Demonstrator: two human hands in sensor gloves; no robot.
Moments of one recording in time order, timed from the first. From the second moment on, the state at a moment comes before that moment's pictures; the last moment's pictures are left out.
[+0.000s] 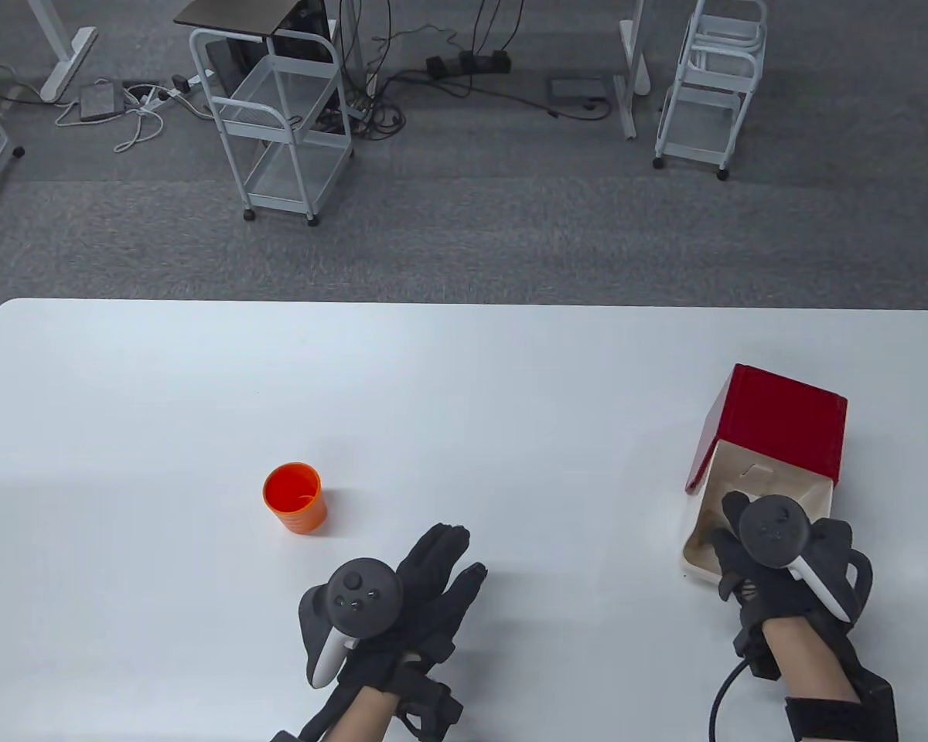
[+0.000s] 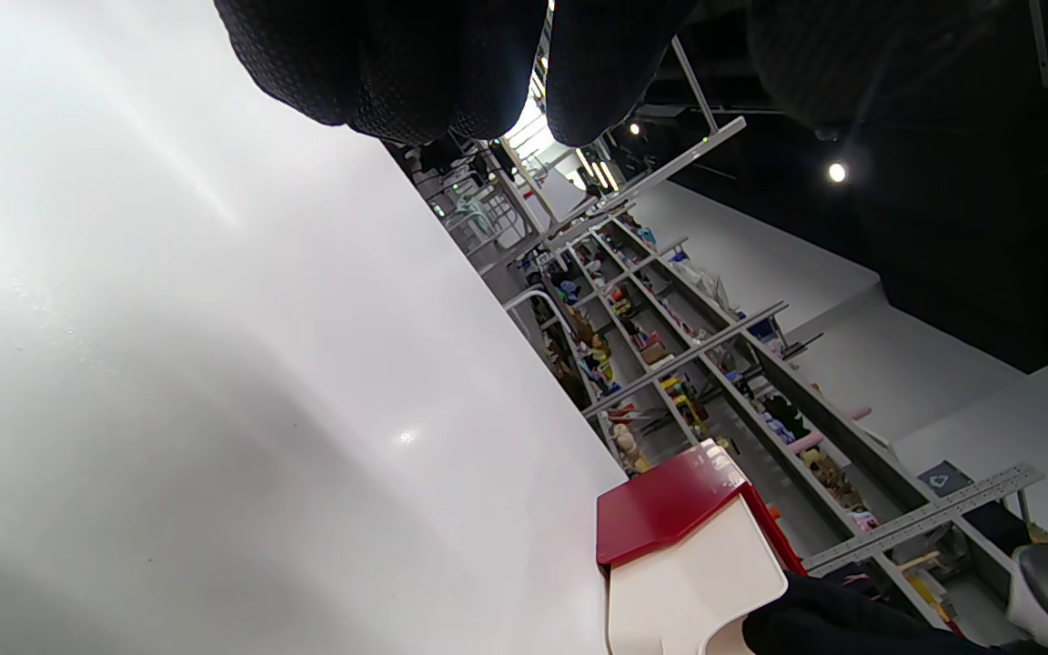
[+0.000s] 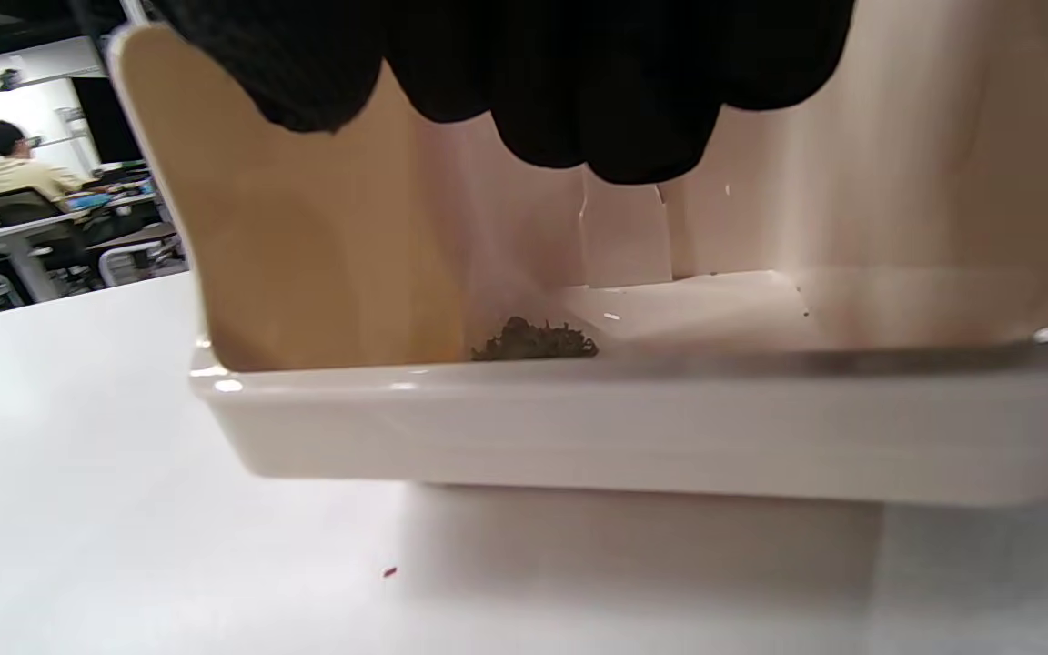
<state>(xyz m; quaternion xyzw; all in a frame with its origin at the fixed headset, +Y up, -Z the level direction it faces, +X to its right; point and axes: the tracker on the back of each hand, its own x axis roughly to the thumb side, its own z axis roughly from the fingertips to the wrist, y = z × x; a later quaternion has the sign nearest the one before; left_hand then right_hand) -0.122 -0.711 -0.224 -0.08 -0.10 0.44 0.89 0.290 -0.694 -0.281 -0.12 0.03 0.99 0.12</state>
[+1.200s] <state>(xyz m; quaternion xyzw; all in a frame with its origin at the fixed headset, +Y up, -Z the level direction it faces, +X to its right) -0.123 -0.710 -0.224 -0.07 -0.10 0.45 0.89 0.291 -0.668 -0.278 -0.14 0.04 0.99 0.08</state>
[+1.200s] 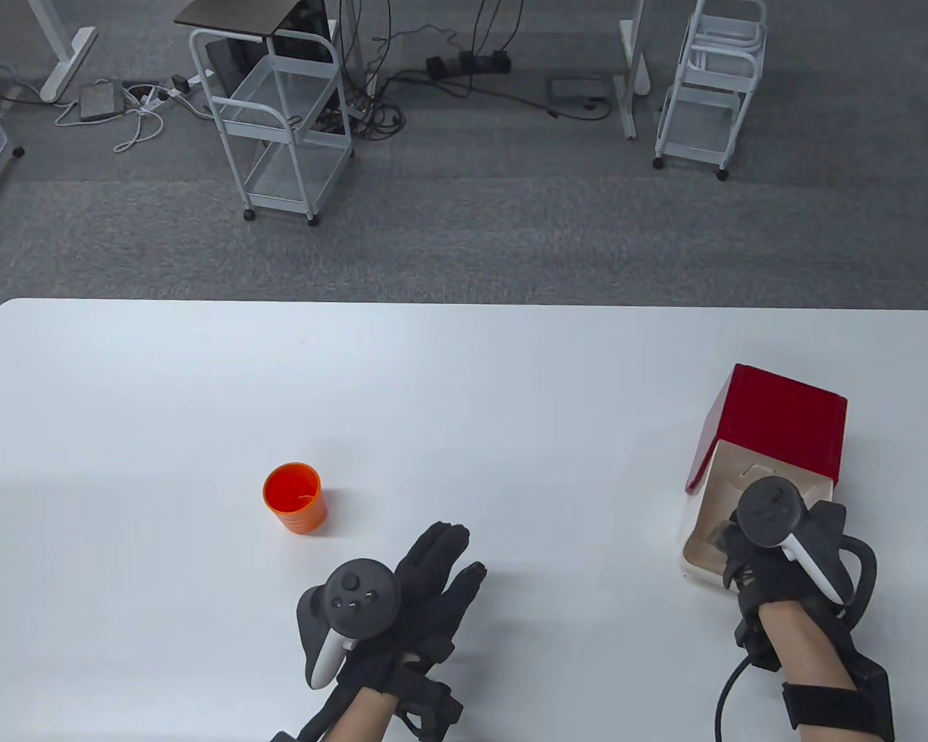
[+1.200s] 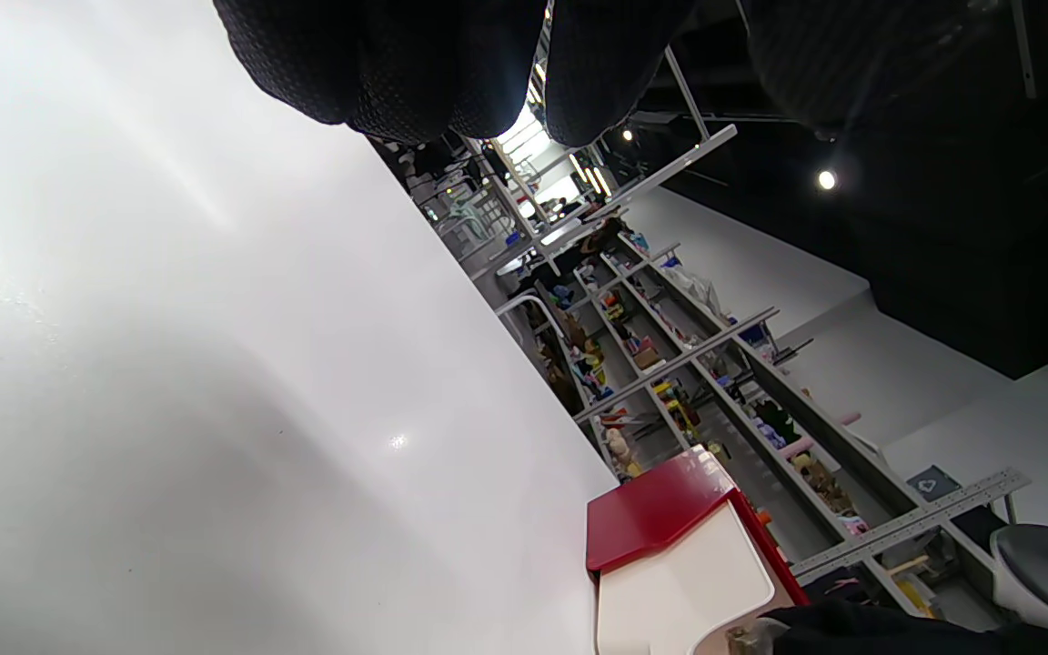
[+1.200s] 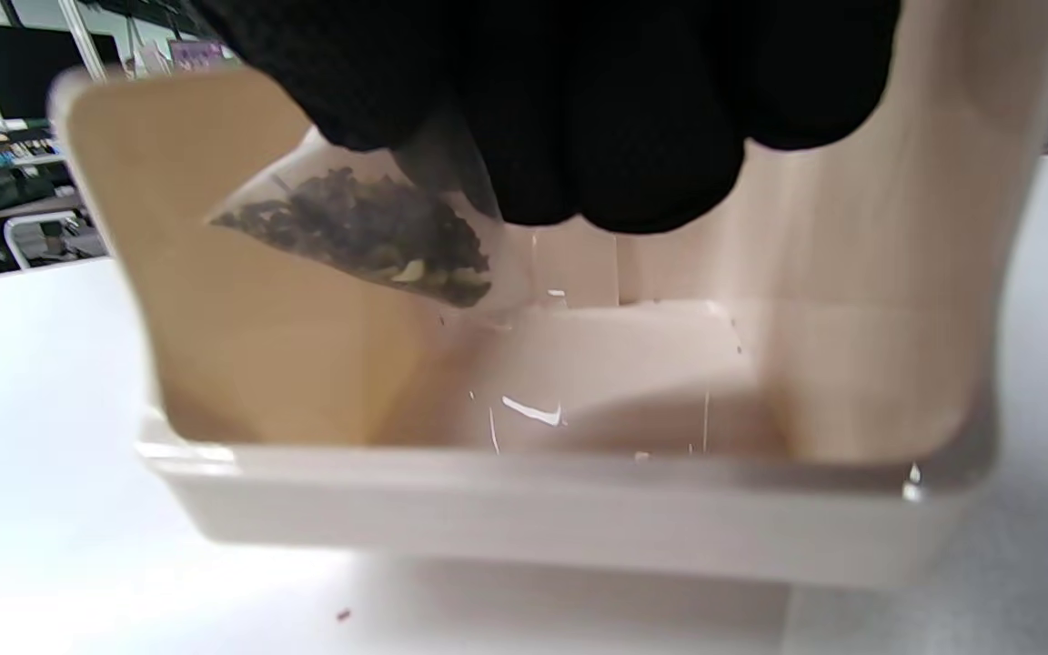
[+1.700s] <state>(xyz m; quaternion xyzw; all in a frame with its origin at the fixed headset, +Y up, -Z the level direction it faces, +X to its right) -0.121 -0.711 -0.224 -0.08 -0.10 0.44 0.89 0.230 -0.644 -0.248 0.00 0.00 0.99 0.12</state>
